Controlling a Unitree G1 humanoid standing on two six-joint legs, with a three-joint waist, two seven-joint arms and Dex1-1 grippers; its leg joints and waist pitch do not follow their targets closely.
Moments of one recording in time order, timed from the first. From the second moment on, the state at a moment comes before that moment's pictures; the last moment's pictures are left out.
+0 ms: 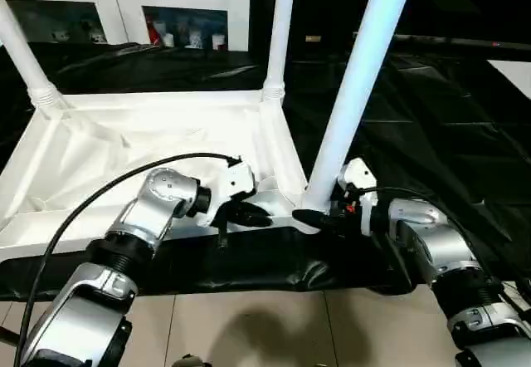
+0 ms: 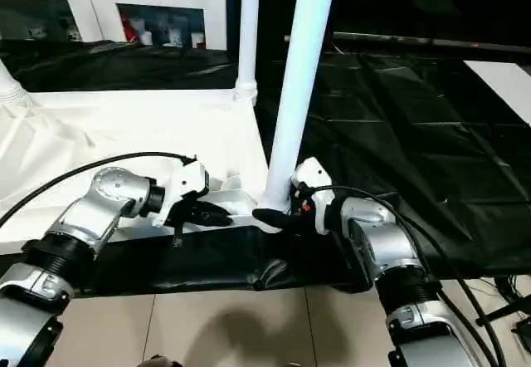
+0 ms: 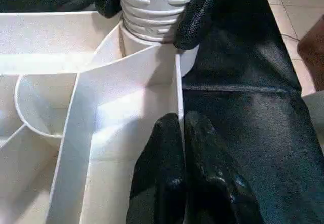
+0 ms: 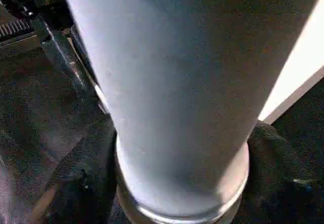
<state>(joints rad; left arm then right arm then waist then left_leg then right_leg) -0.66 0.34 -0.29 0.65 0.04 0.06 -1.26 -0.50 -0.32 0.14 0.60 0.17 0.09 1.03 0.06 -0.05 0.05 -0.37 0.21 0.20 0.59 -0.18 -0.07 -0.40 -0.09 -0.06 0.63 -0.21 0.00</state>
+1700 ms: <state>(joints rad) -0.68 0.33 -0.29 0.68 0.04 0.09 -1.24 -0.54 -0.31 0.16 0.68 0.12 0.01 0.99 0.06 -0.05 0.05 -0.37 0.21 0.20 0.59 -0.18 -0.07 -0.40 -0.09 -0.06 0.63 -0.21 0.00</state>
